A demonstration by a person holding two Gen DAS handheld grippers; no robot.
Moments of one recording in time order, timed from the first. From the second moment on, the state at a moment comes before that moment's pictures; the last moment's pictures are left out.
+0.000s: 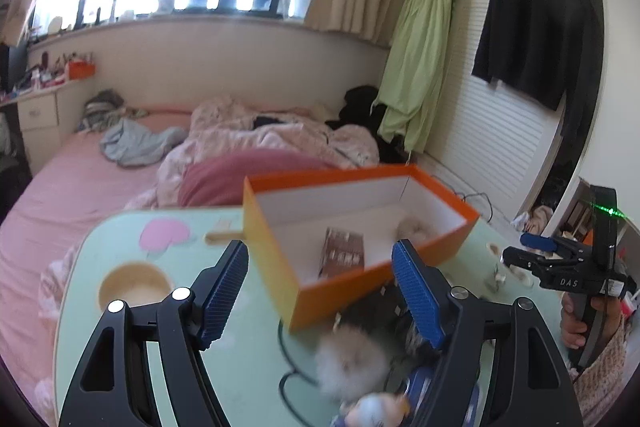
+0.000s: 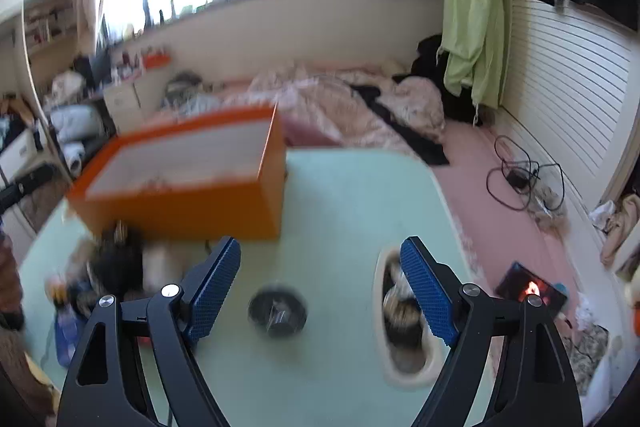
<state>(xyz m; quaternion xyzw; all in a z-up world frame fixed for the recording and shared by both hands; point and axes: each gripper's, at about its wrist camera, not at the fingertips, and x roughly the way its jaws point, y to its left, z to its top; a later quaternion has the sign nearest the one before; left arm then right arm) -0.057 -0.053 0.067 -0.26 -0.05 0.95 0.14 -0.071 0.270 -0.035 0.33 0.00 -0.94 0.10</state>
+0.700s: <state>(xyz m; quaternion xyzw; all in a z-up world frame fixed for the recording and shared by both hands) -0.051 -0.066 0.052 -0.27 -0.09 0.95 0.14 -0.079 0.254 -0.071 0.41 0.04 -0.90 0.12</state>
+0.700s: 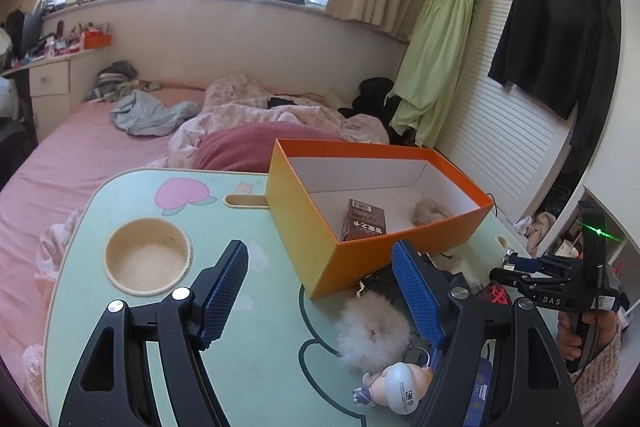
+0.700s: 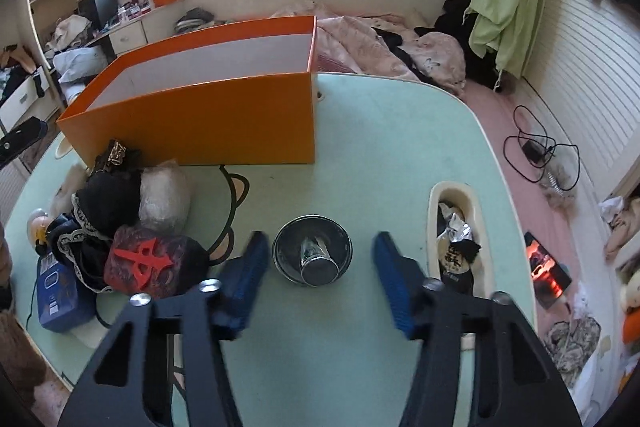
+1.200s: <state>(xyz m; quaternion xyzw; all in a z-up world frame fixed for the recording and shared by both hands) -0.045 -0.067 0.053 -0.26 -0.09 0.95 0.14 -0.064 0.250 -0.064 0.37 0.03 -0.91 0.18</state>
